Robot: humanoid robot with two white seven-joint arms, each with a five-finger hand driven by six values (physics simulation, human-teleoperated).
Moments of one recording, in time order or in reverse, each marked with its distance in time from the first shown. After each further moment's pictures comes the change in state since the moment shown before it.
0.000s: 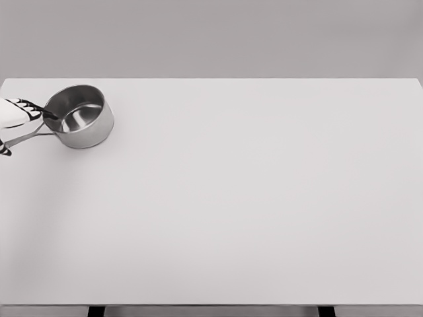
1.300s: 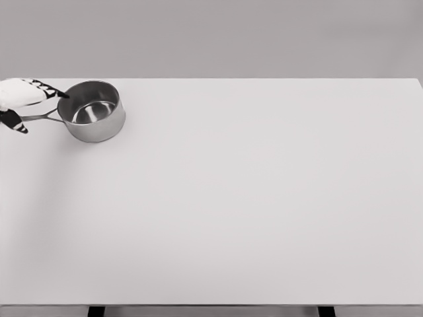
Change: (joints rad) left arm -0.160 -0.230 0.000 0.284 -0.176 0.000 0.004; right arm 0.000 0.000 0.000 0.000 0.000 0.000 0.000
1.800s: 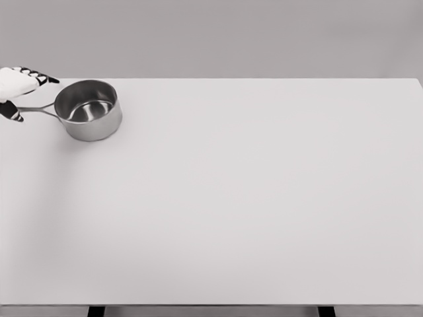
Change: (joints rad) left arm 0.000 -0.028 -0.003 0.030 -0.071 0.159 0.125; right arm 0.000 0.000 0.000 0.000 0.000 0.000 0.000
